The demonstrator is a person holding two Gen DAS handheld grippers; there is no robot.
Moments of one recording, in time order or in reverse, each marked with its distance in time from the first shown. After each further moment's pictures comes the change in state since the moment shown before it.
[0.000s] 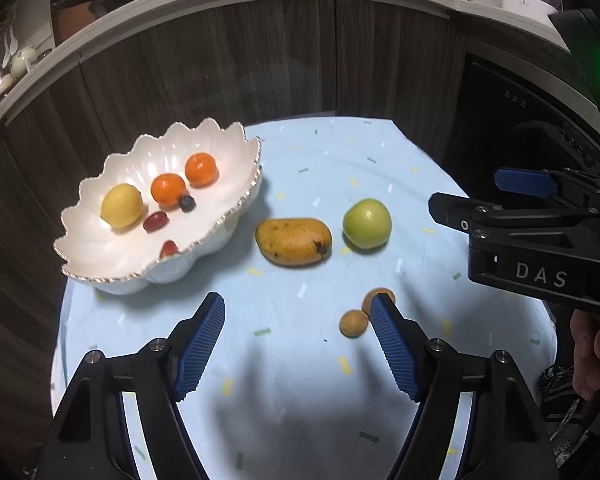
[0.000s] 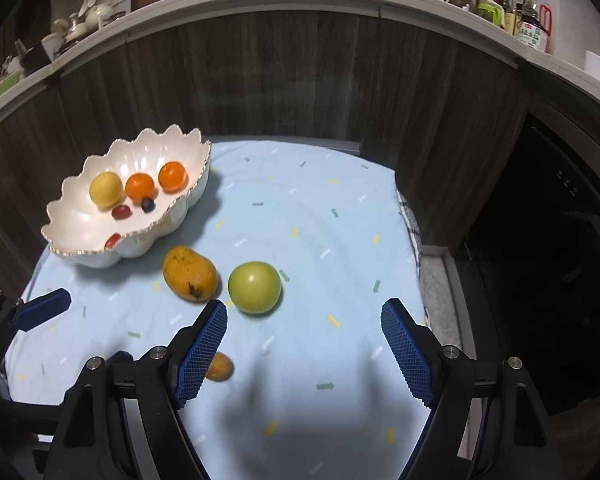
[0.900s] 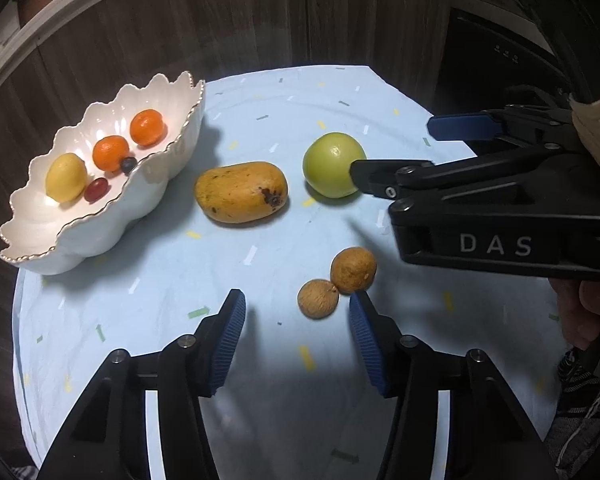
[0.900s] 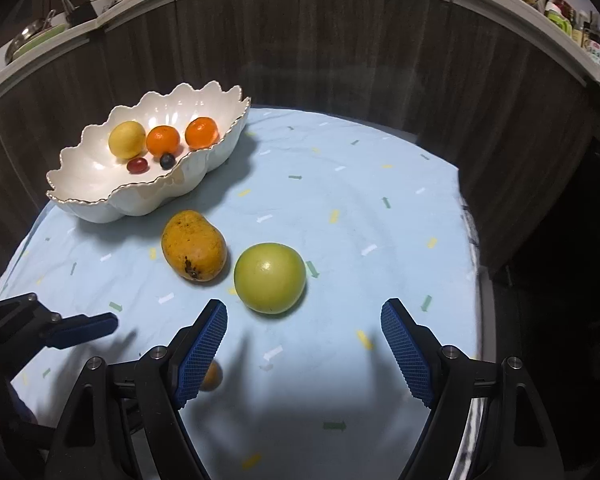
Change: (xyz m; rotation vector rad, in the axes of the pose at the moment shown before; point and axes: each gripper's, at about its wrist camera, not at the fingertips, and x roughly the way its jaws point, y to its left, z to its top) left arm 0.057 -0.027 -0.019 0.053 0.112 -0.056; right arm 0.060 0.005 -0.007 -0.157 0.031 0.156
